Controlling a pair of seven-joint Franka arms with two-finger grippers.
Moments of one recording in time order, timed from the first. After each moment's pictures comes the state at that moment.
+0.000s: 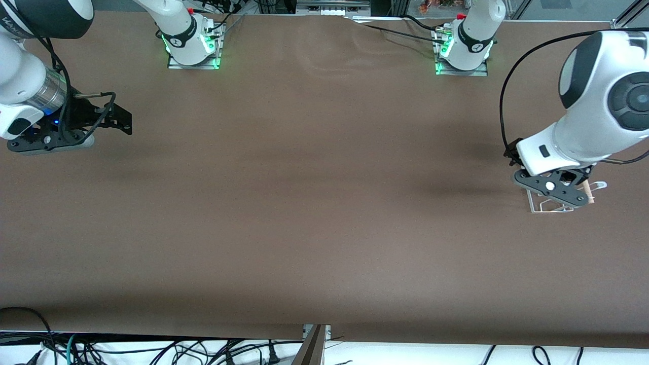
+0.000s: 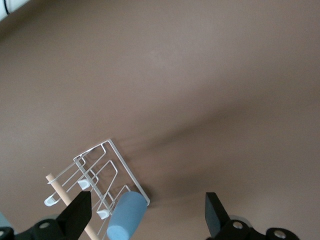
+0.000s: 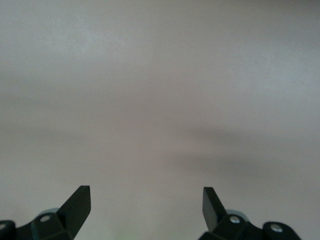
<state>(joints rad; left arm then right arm) 0.05 0.31 -0.24 -1.40 0.24 1.58 0.19 0.16 0.04 -0.04 -1.67 -0.03 1.63 -0.04</state>
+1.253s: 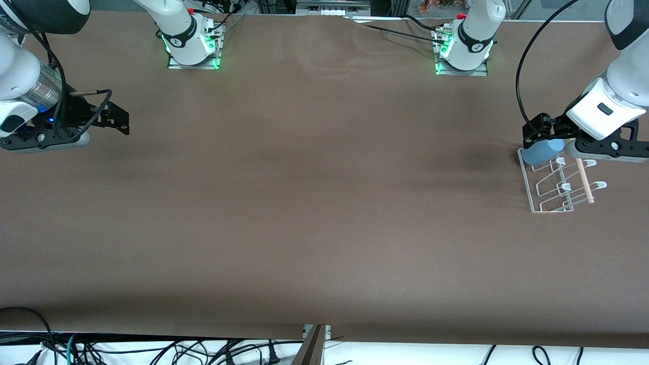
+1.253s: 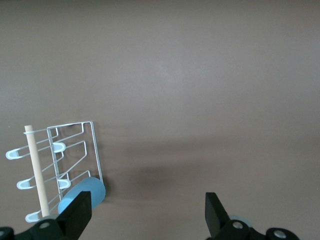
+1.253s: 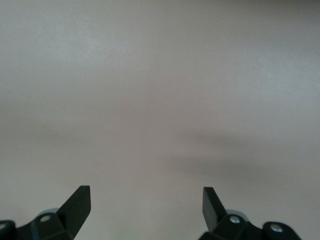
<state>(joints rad) -0.05 0.03 -0.03 -1.67 0.03 1.71 -0.01 0.16 0.04 -0.04 -1.64 -0.03 1.63 -0.04</state>
